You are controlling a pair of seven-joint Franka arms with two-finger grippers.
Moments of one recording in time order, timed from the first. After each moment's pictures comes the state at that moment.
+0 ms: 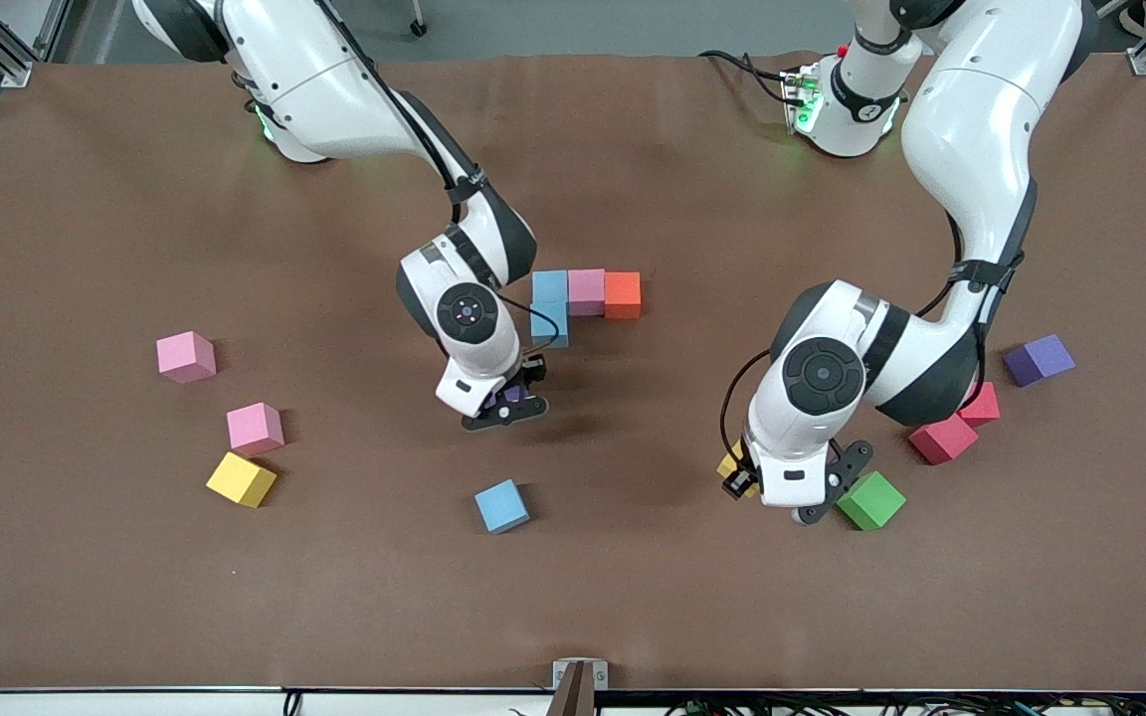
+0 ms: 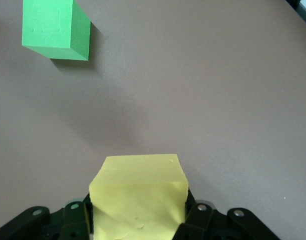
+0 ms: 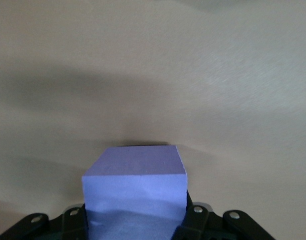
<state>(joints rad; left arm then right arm) -0.12 0.78 -0.43 -1.26 0.40 2.00 -1.41 0.66 0.73 -0.02 -1.59 0.06 2.29 0.42</state>
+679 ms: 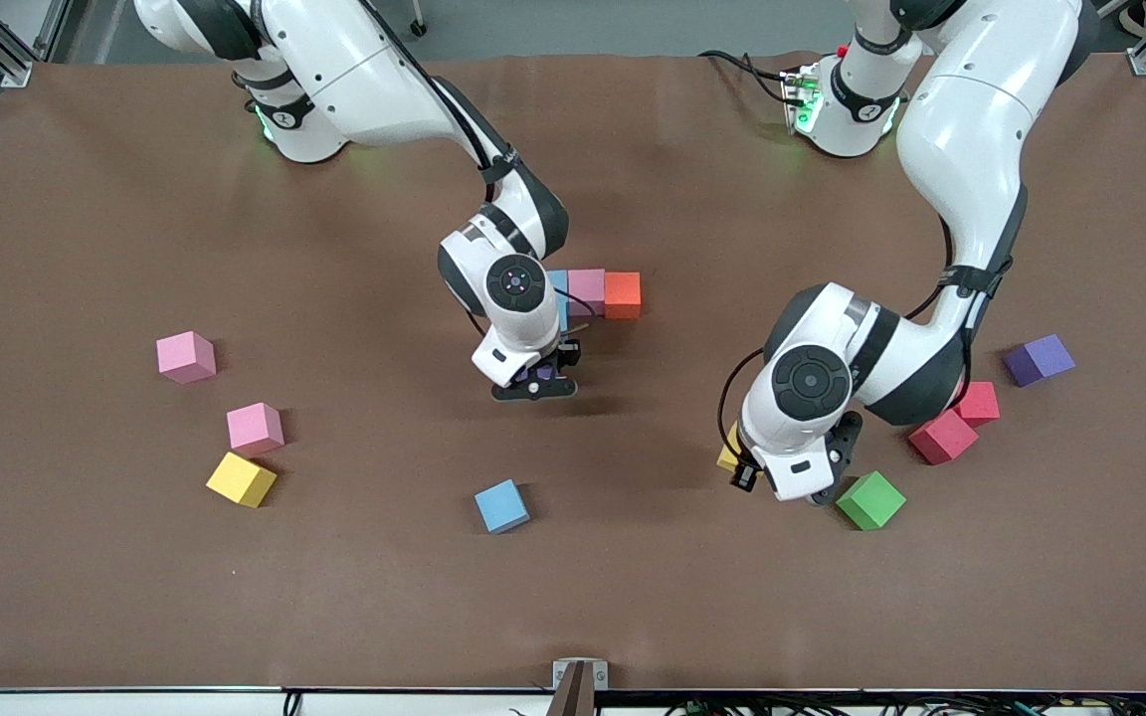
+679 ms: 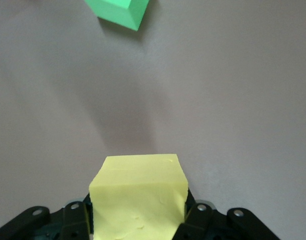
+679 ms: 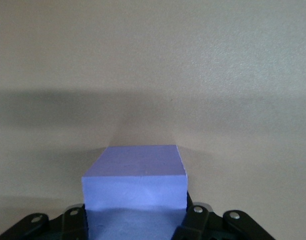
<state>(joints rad) -0.12 0.78 -0.43 -1.32 0.39 1.97 -1.72 0.75 0.75 -0.02 -1.58 0.06 2.31 0.64</state>
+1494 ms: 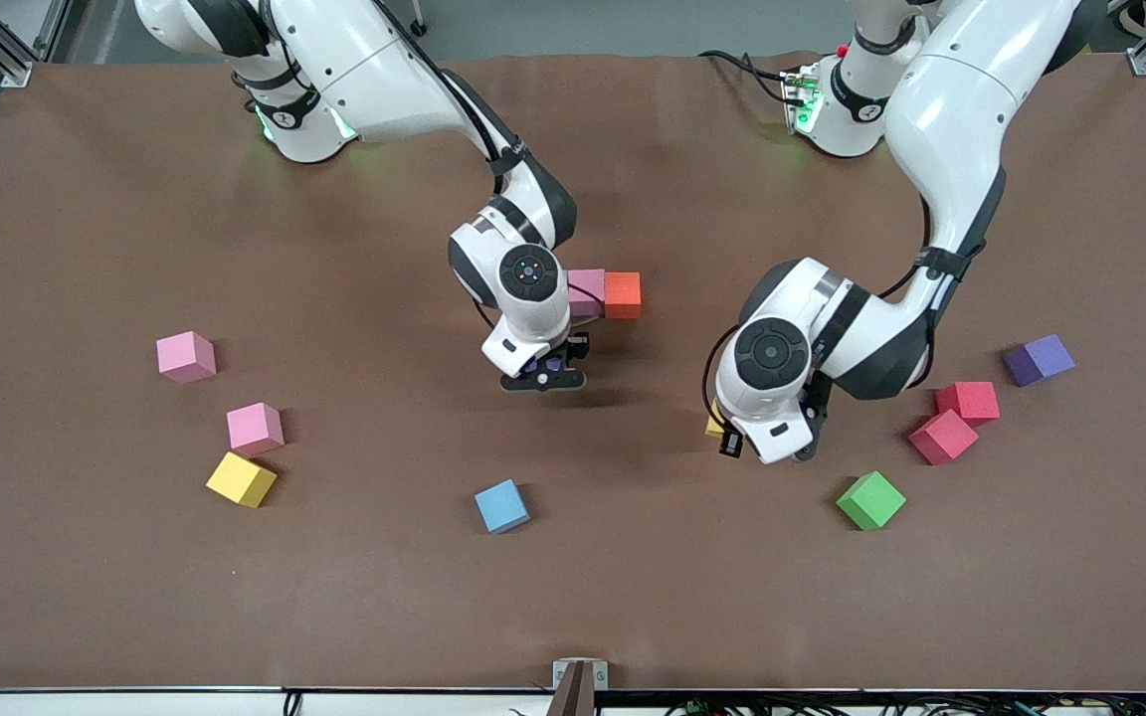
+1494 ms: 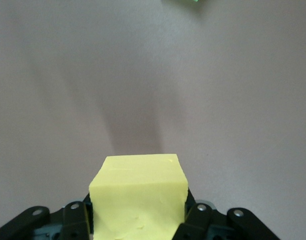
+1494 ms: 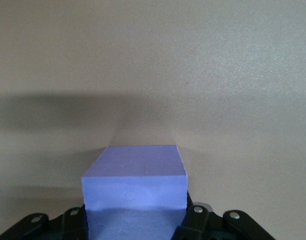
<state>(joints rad) -0.13 0.71 -0.45 -1.46 0.39 1.97 -1.94 0.77 0.75 -0.02 -1.58 0.06 2.31 0.68</state>
